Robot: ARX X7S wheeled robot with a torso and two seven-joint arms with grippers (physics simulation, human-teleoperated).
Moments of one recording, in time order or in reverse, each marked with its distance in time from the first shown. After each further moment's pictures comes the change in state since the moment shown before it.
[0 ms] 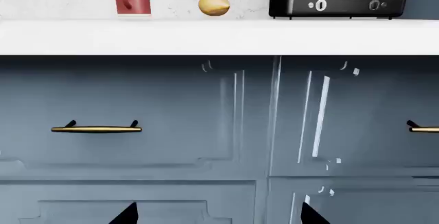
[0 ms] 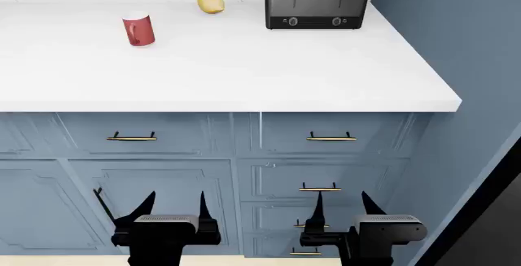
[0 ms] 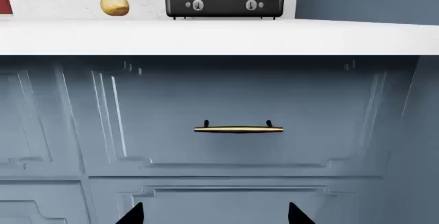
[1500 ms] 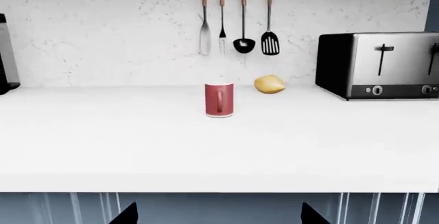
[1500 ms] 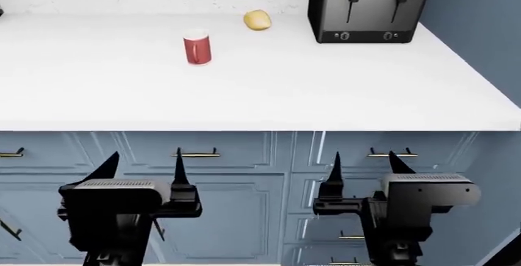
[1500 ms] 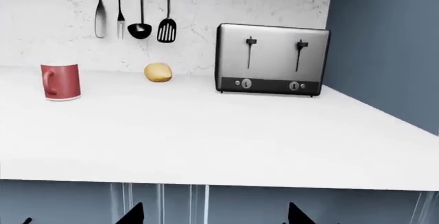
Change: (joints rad) left arm -0.030 -0.155 0.038 0.781 -0.175 -0.701 -0.185; right arm 0.069 0.156 -0.089 -0.656 0.118 0.643 0.194
